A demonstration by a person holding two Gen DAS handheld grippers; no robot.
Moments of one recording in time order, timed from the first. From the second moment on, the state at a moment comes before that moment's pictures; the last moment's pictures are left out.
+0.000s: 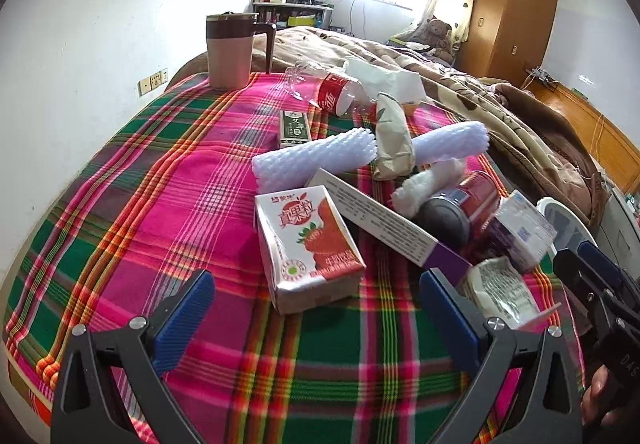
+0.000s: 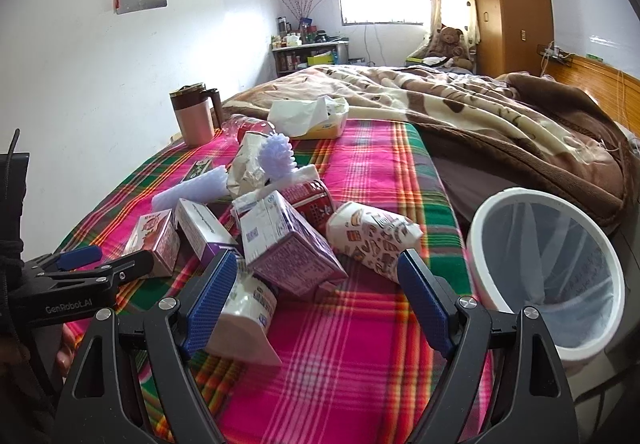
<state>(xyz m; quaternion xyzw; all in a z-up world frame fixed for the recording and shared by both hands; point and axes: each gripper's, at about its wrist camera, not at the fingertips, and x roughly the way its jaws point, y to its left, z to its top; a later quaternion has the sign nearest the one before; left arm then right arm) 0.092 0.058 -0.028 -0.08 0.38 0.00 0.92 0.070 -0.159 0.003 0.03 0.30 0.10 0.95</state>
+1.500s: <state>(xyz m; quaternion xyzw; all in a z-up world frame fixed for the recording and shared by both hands) 0.120 0.073 -0.035 -0.11 0.40 0.00 0.91 0.099 -0.156 -0.012 0.03 0.33 0.11 0.94</state>
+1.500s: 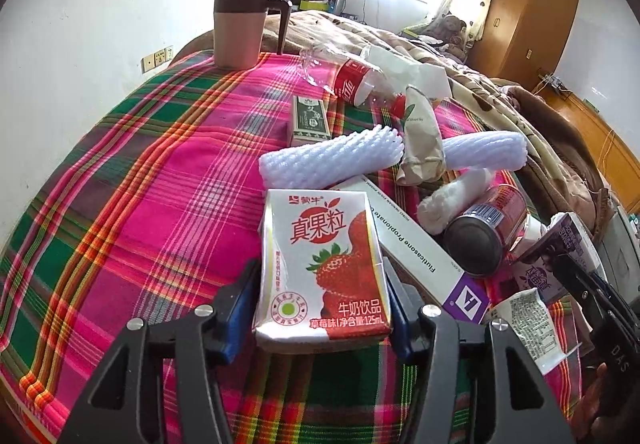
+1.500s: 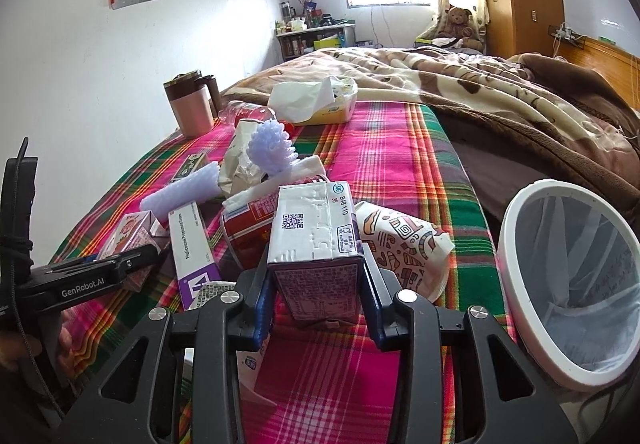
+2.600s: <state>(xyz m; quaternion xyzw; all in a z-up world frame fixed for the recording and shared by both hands) 0.112 -0.100 0.043 -0.03 0.33 -0.20 0.92 0.075 -0.263 0.035 0.07 0.26 0.00 0.96</state>
